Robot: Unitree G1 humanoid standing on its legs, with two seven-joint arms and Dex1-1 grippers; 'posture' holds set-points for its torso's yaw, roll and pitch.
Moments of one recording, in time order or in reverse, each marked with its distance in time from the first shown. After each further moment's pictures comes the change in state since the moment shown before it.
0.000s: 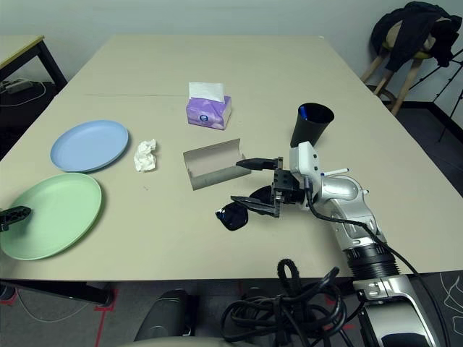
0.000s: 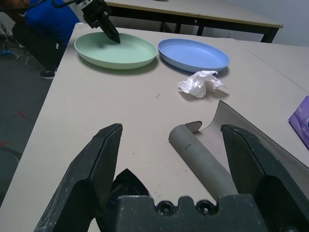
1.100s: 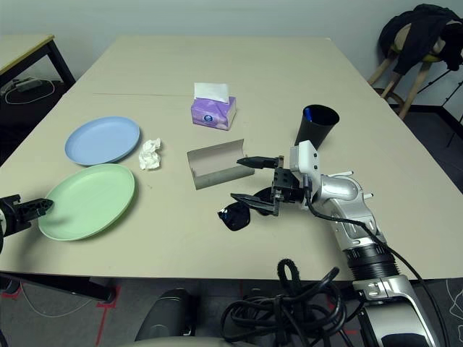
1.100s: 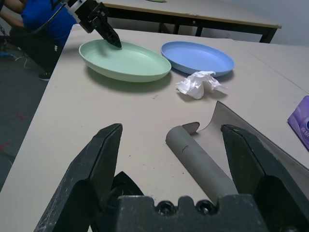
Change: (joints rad) left arm -0.128 -0.215 0.173 -0.193 -0.116 0.374 0.080; right arm 0.002 0.001 -0.001 0.019 0.000 -0.006 -0.027
